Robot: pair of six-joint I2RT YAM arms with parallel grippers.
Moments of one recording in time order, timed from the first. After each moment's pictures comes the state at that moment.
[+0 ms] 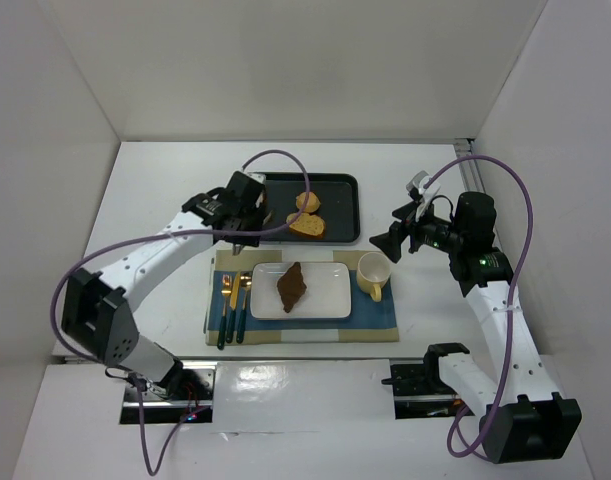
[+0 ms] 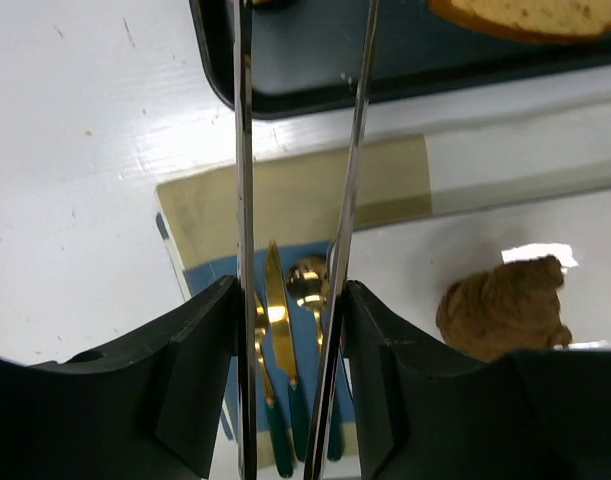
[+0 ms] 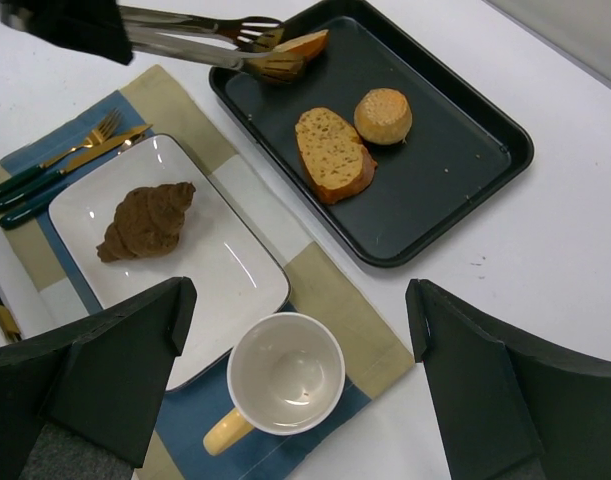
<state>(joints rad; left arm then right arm) -0.55 1.47 1.27 -0.79 -0.24 -0.32 0.03 0.89 0.85 -0.33 -0.78 -0.27</state>
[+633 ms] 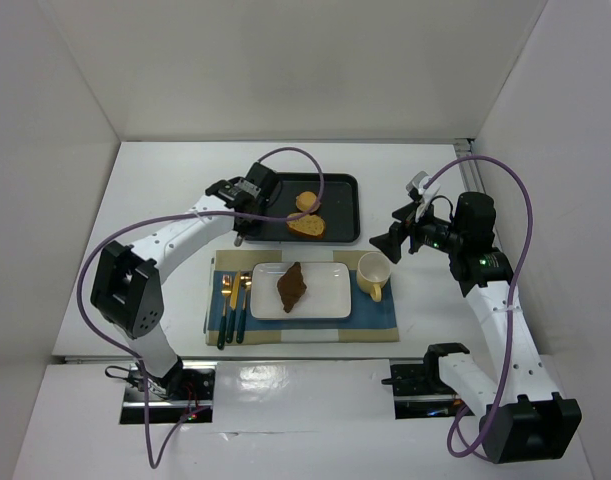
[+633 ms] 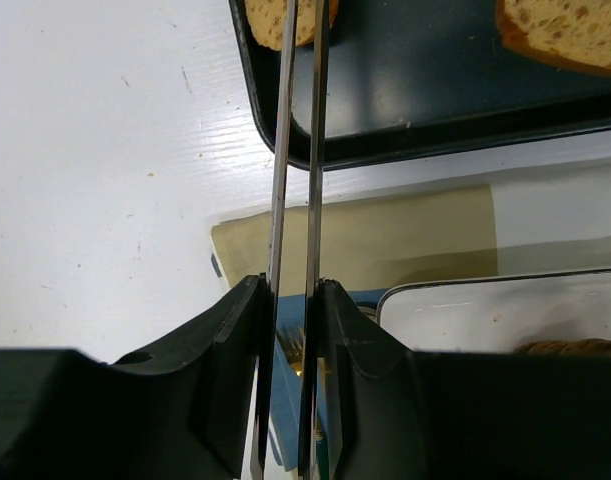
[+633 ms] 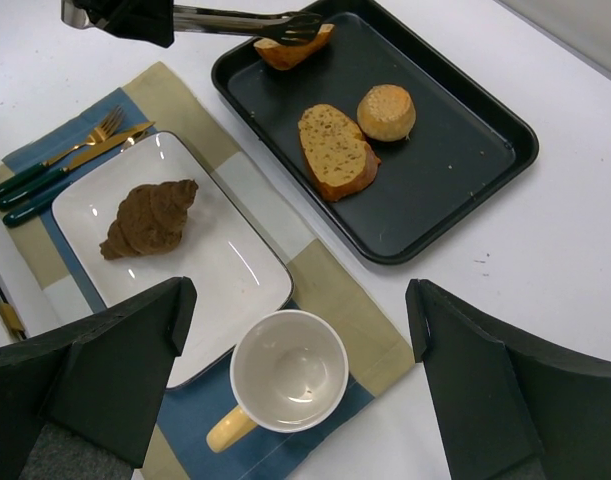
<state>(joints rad) -0.54 1.71 1.44 -0.83 -0.39 -0.23 0.03 0.89 0.85 -0.34 -0.78 -0.27</state>
